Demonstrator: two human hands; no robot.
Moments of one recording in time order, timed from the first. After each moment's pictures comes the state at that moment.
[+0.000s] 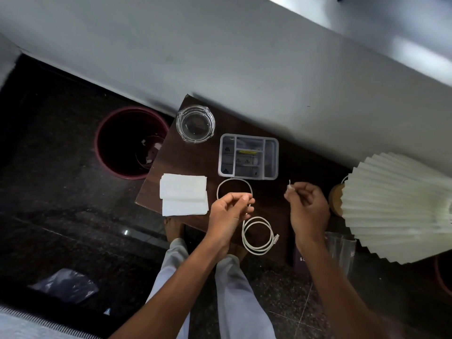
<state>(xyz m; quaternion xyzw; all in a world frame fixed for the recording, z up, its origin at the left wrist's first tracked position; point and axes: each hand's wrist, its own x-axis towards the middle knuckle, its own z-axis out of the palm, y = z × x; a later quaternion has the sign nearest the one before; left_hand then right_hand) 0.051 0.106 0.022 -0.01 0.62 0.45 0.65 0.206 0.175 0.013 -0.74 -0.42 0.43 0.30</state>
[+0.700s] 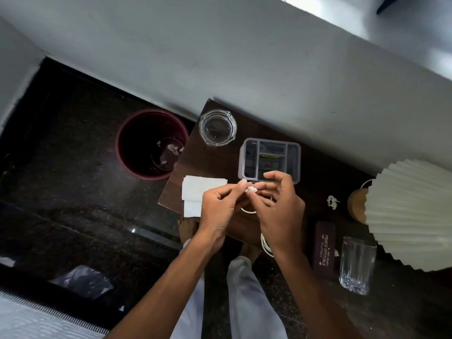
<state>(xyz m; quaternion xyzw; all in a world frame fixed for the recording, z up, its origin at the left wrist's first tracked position) -0.011 0.104 0.035 0.00 0.59 0.53 0.61 0.094 0.144 0.063 -0.62 -0.57 0.47 0.28</state>
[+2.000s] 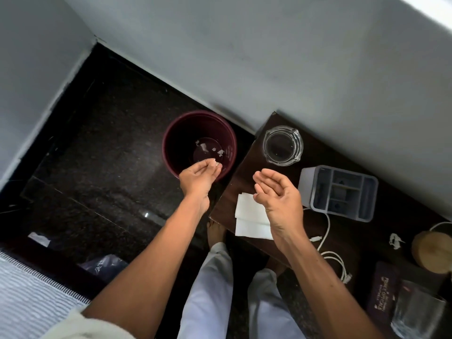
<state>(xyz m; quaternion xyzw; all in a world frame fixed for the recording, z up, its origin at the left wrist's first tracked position) -0.201 0.115 -0.051 -0.20 0.68 0.55 0.44 -0.043 0.159 0.022 -0.60 -0.36 0.68 0.21</state>
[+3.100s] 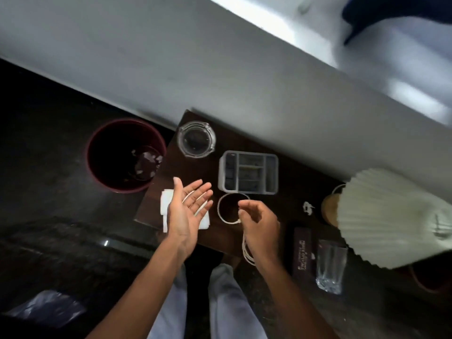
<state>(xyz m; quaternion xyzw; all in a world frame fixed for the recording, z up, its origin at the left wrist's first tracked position) -0.046 0.113 0.014 -0.17 0.55 0.55 0.60 0.107 0.141 0.028 -0.73 -0.49 0.45 0.19</state>
